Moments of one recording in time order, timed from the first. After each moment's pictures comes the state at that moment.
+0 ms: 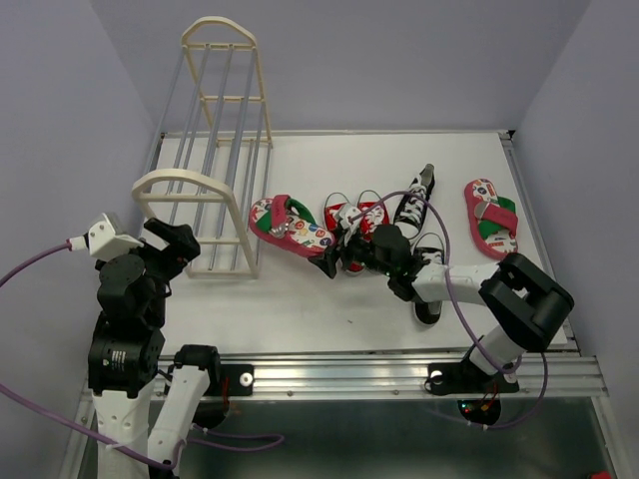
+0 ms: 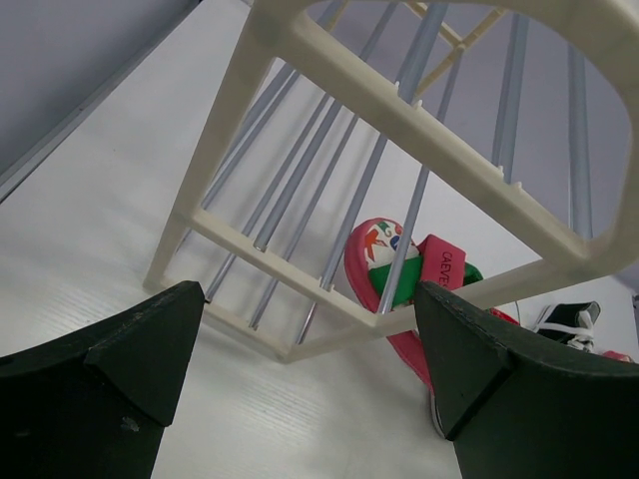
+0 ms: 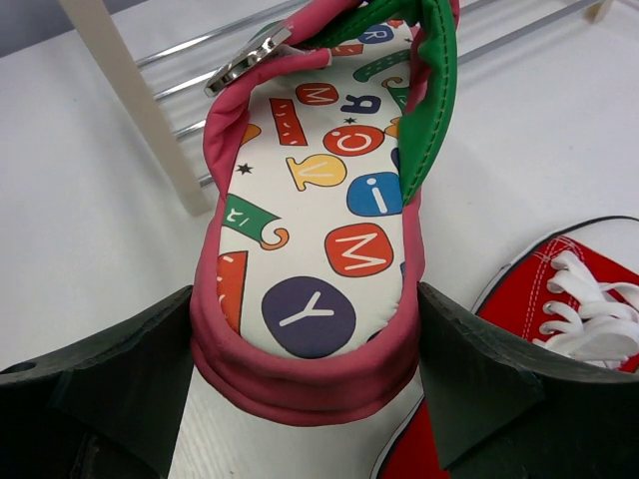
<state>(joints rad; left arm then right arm) -0.08 0.47 1.03 -0.80 -0.30 -0.59 0.82 1.55 0.66 0.78 -0.20 0.02</state>
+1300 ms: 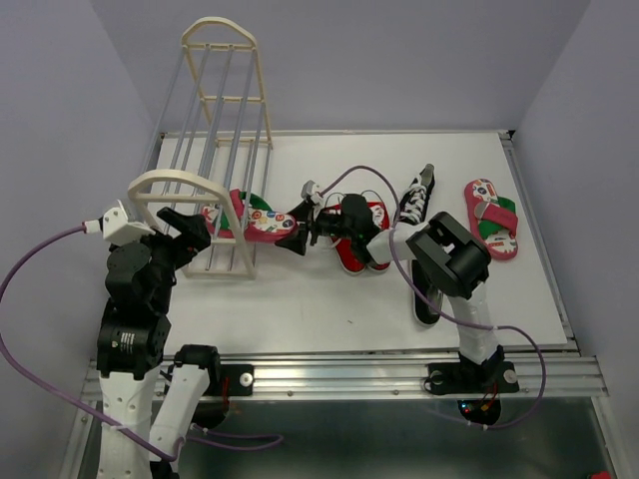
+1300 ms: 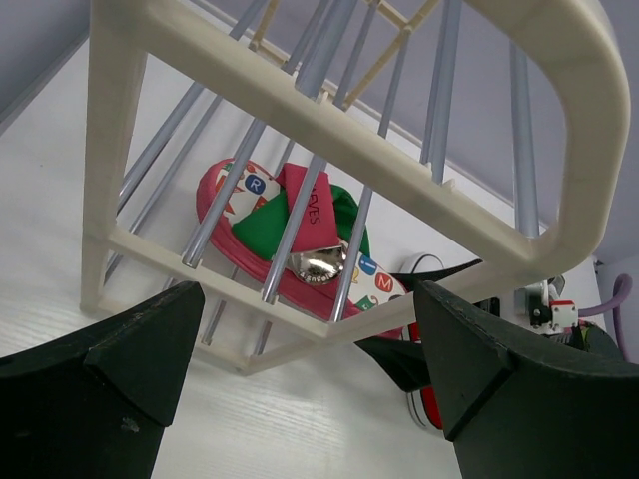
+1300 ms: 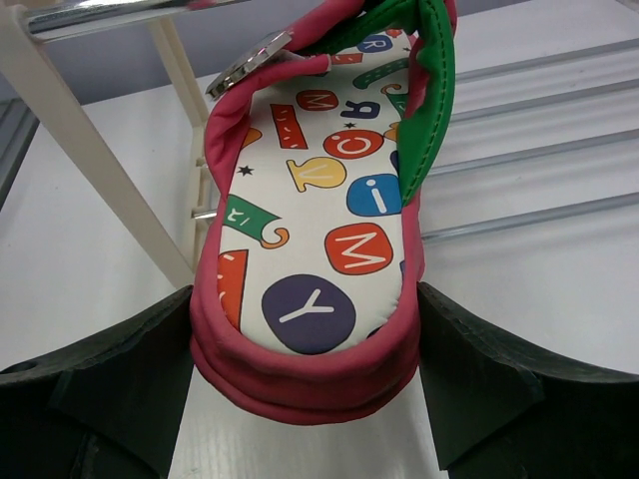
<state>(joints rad) -0.08 0.52 0.97 -0.66 -0.19 -0.57 0.72 2.10 1.13 1.00 -0.68 0.10</state>
